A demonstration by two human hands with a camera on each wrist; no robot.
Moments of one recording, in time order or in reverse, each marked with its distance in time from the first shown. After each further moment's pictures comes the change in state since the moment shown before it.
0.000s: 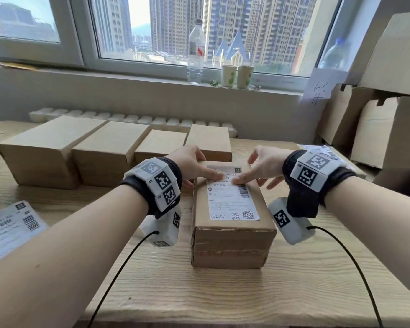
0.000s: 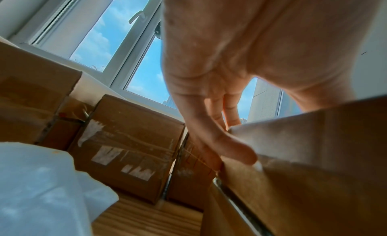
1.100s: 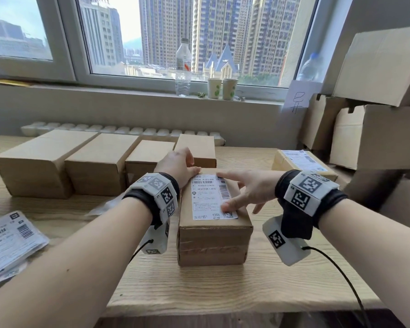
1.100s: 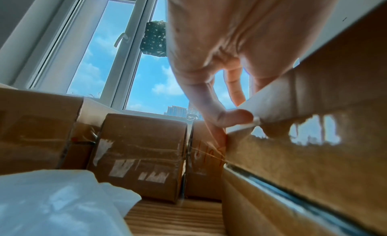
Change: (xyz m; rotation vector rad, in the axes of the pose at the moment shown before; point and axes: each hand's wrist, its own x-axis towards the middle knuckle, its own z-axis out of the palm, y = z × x) left_hand -0.002 0.002 0.015 0.244 0.308 0.075; right_hand -0.041 0.021 0.008 -0.018 -0.258 -0.162
